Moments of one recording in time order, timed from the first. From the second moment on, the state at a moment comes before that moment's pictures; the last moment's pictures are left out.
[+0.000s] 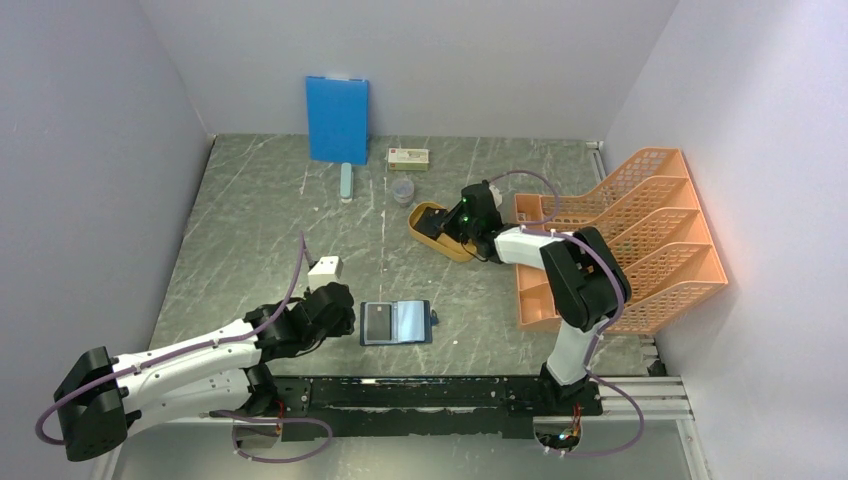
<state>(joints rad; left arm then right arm) -0.99 0.89 0.45 -0.45 -0.45 -0.86 0.46 1.81 0.94 0.25 0.01 0.99</state>
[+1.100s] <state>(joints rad) -0.99 0.76 0.54 -0.51 -0.46 -0.82 0.40 1.38 0.89 0.05 -0.17 1.08</state>
